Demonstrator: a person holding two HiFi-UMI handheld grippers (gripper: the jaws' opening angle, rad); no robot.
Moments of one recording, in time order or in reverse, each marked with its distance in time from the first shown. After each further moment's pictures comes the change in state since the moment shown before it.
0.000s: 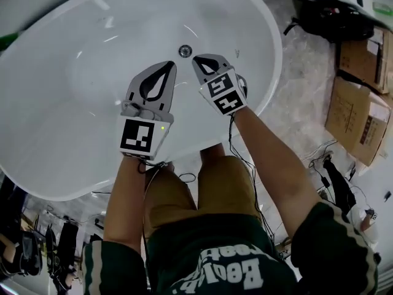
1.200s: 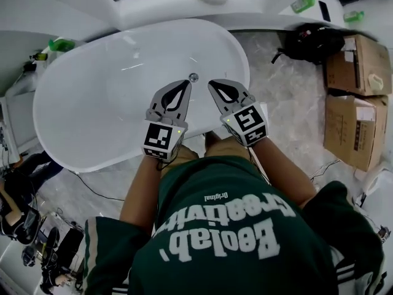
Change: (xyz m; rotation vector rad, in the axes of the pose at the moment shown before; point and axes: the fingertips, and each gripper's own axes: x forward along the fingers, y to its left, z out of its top) left arm -0.102 -0.123 0.176 0.117 -0.108 0.030; right arm -0.297 0.040 0.141 -0.017 -0.382 0.018
